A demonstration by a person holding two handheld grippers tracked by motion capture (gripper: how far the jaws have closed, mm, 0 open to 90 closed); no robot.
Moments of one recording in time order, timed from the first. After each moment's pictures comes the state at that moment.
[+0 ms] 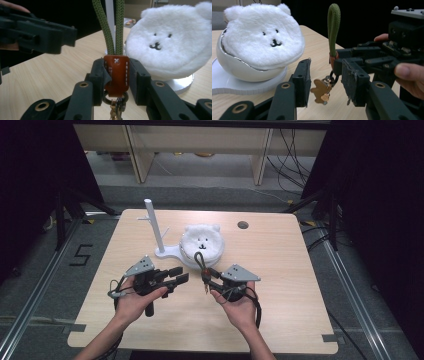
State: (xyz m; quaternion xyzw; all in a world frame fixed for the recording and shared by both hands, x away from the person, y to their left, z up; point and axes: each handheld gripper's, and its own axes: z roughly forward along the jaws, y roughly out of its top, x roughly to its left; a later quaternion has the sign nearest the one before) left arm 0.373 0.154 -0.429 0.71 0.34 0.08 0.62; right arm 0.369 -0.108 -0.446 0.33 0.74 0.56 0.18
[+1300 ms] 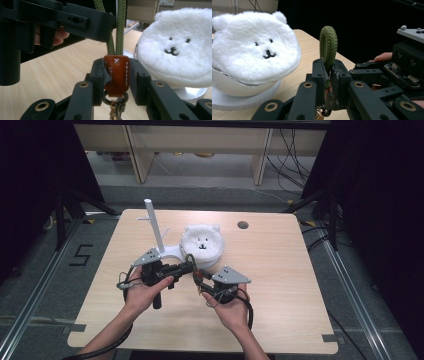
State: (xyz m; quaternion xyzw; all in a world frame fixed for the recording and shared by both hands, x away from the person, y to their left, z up) left arm 0.390 0.139 -0.419 0.70 0.34 0.06 0.63; right arm 0.365 -0.087 -0.448 0.31 0.74 0.56 0.18
